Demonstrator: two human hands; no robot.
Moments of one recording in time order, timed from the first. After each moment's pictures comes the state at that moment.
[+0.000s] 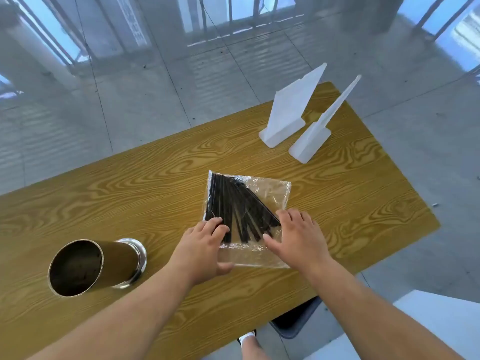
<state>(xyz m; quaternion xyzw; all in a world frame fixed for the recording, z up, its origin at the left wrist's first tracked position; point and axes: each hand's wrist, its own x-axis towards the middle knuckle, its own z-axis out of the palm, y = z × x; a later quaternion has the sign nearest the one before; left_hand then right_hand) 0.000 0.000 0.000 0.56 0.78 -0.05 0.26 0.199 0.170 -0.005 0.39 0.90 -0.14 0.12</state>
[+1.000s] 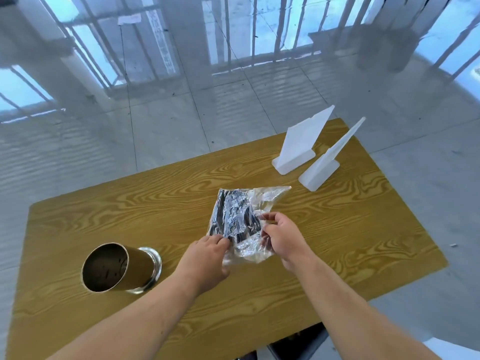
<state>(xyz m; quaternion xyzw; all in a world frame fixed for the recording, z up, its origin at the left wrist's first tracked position) -0.006 0.000 0.038 0.54 0.81 -0.05 0.23 0.130 0.177 0.045 0.49 0.53 -0.69 -0.02</state>
